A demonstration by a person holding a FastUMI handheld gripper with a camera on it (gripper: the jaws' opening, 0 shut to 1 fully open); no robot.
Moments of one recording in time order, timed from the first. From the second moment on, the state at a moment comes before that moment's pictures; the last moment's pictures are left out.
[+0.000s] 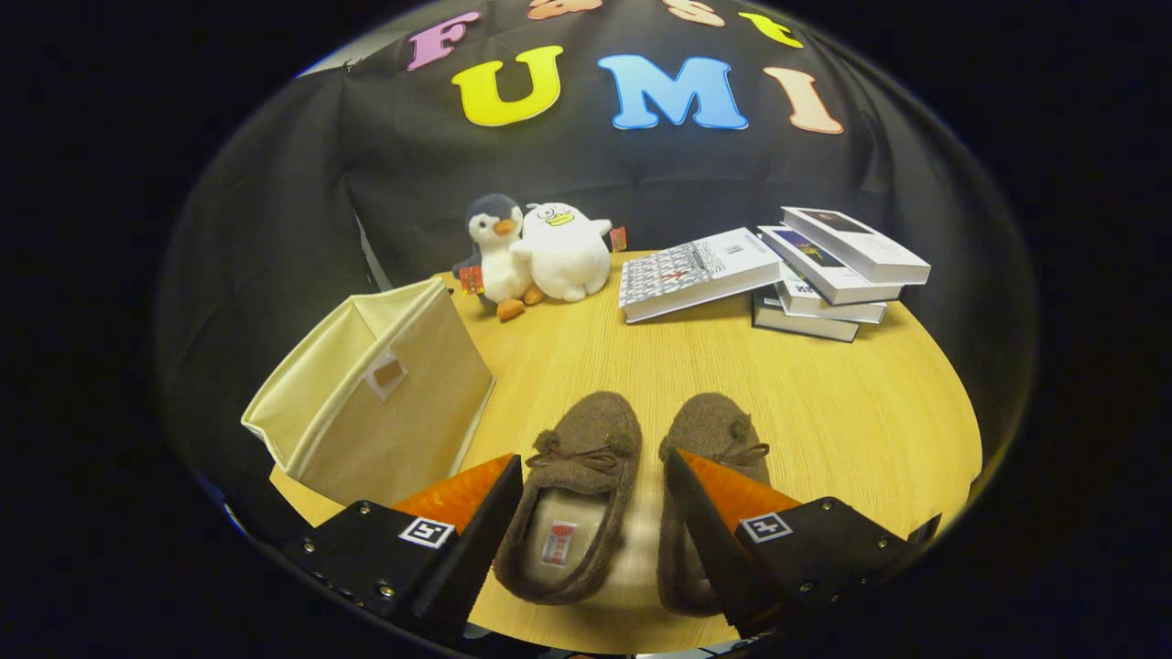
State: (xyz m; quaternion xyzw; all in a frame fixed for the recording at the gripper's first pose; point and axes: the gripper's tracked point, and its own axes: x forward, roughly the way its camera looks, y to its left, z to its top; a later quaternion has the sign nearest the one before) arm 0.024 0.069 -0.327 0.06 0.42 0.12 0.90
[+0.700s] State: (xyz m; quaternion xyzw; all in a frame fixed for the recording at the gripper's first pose) arm 0.019 0.071 -0.391 0.01 0.50 0.11 0.86
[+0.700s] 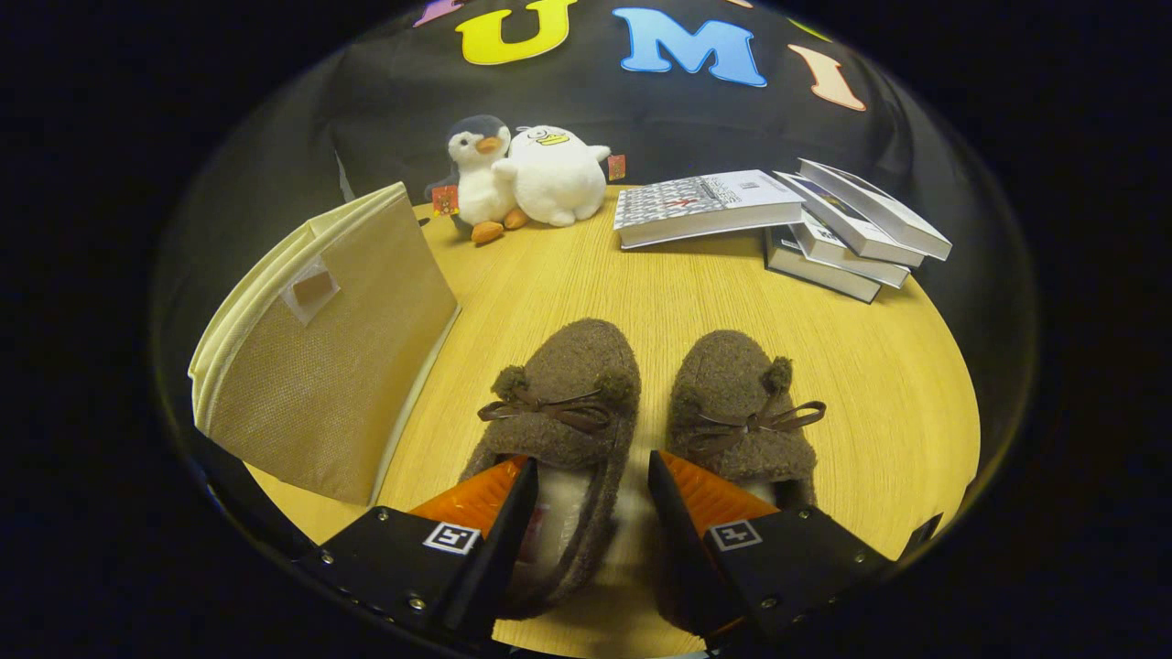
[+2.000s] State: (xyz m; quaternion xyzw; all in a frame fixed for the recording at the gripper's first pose) arm 0.039 0.094 -0.309 0.22 0.50 0.03 0.84
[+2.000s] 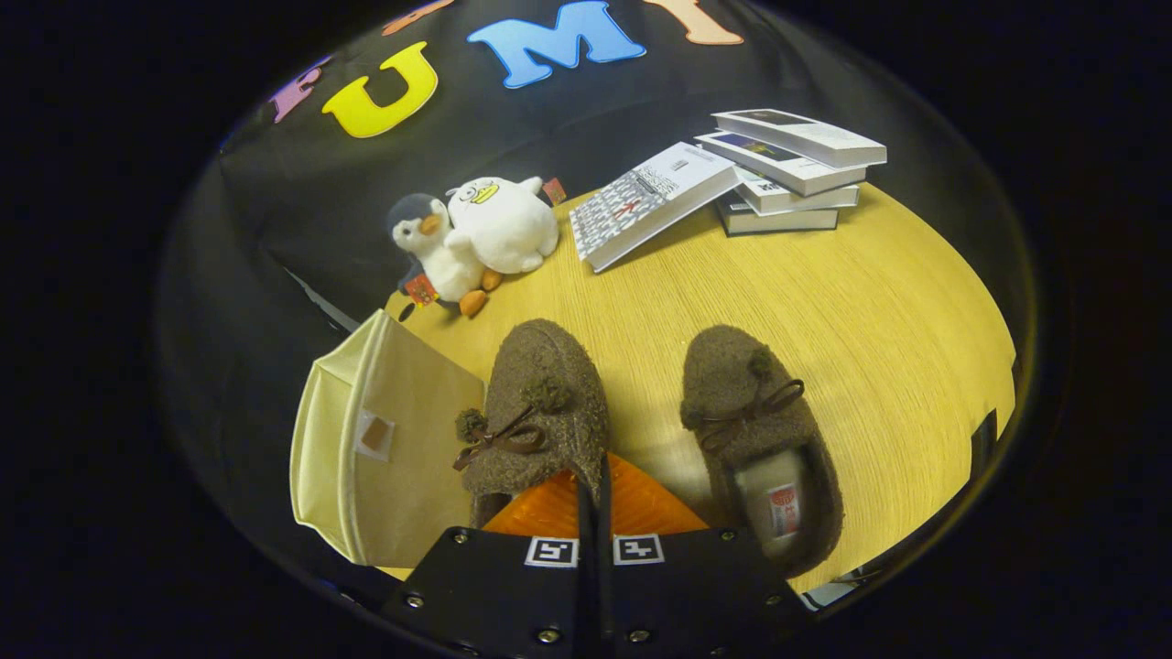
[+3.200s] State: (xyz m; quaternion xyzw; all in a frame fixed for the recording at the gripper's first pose) arm 0.088 0.323 -0.235 0.24 0.45 0.11 0.85
